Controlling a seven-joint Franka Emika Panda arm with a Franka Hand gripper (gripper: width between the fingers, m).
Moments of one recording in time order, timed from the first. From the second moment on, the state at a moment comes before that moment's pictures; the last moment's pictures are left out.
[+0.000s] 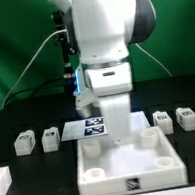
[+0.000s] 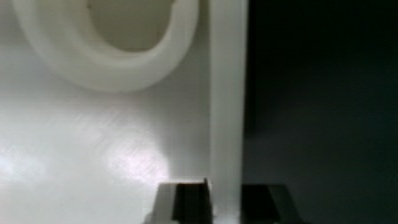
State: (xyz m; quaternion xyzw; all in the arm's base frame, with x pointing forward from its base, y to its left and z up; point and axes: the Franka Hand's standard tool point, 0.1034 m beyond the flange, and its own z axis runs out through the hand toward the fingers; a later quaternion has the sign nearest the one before) arm 0.461 0.023 0.019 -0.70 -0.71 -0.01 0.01
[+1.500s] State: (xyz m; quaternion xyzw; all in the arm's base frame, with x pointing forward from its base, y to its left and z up) arm 0.495 0.064 0.012 -0.73 -0.69 0.00 0.03
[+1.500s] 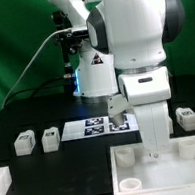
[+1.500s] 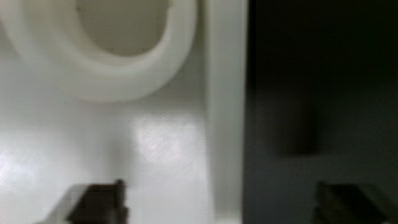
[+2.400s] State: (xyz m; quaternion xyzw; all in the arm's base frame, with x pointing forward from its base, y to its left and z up) arm 0.497 0.064 0.024 -0.77 -0.64 0.00 0.02
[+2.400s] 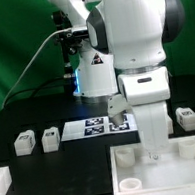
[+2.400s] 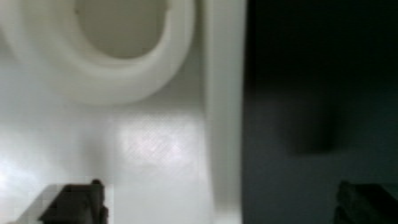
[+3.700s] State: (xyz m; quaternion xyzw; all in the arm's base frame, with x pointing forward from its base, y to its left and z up) arm 0.443 0.164 0.043 -1.00 -0.08 0.02 0.04
